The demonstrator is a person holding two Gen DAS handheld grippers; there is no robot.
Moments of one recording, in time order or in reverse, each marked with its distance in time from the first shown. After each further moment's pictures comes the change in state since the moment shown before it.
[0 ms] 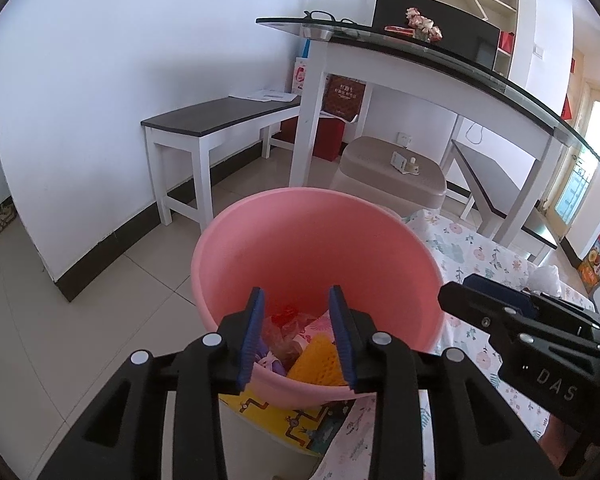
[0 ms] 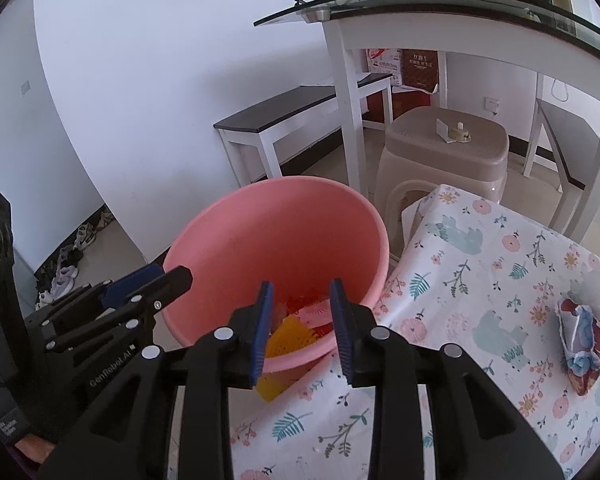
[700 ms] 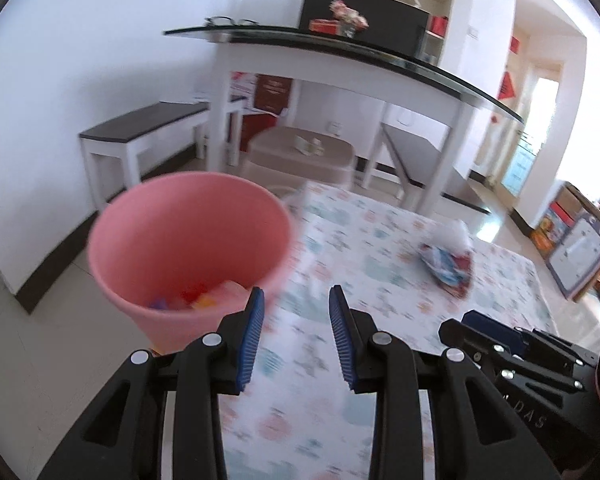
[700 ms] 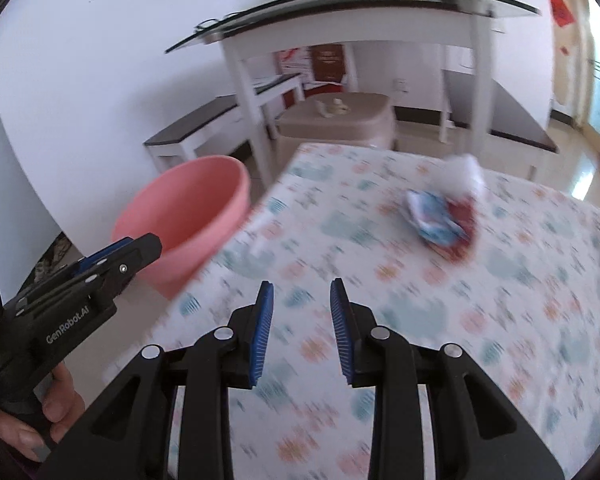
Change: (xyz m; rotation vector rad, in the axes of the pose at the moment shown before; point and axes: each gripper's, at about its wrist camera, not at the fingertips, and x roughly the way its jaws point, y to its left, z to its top) left arm -0.048 -0.099 -0.040 0.106 0.017 -0.202; right arm -0.113 -0.062 -0.094 0.185 -0.034 -0.235
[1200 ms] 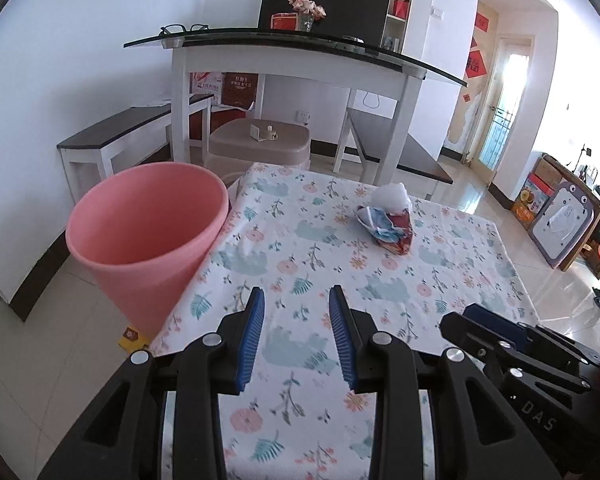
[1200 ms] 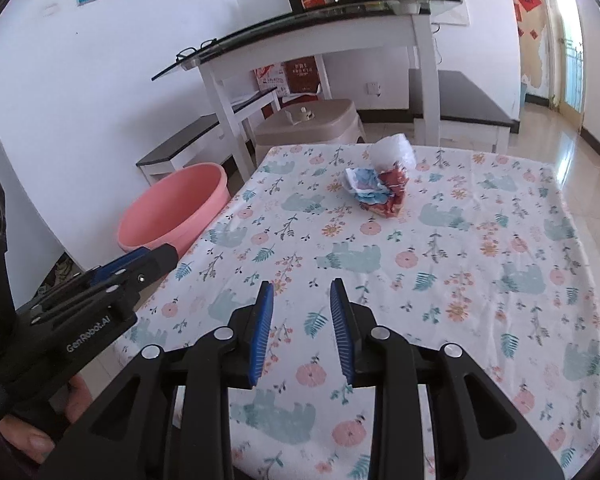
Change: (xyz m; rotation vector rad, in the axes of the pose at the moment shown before) left arm -0.037 -0.059 -0.033 0.078 0.026 -0.048; right arm -0.066 -0.032 -0.041 0.081 -0.058 -0.016
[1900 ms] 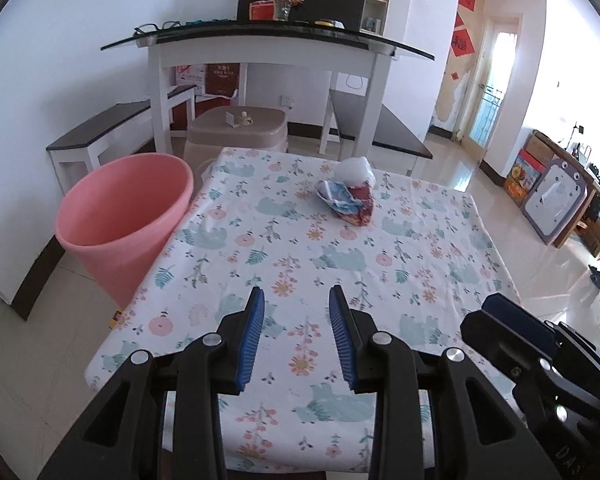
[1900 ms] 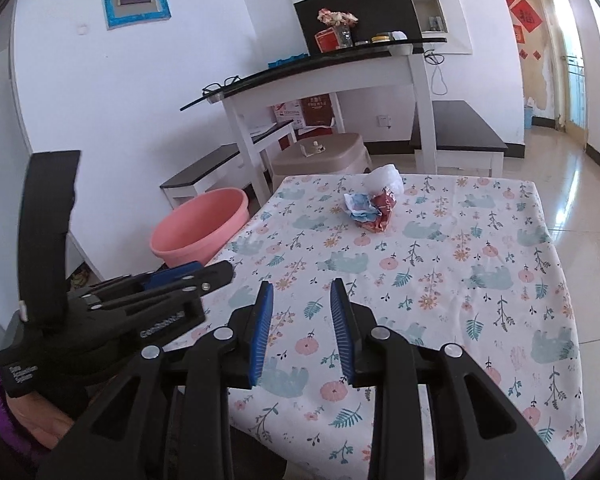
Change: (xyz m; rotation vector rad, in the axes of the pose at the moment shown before) left arm -0.018 -0.047 -0.013 0.050 0.072 -0.024; right arm -0.069 -0.014 -0.025 -0.024 -0.118 0.082
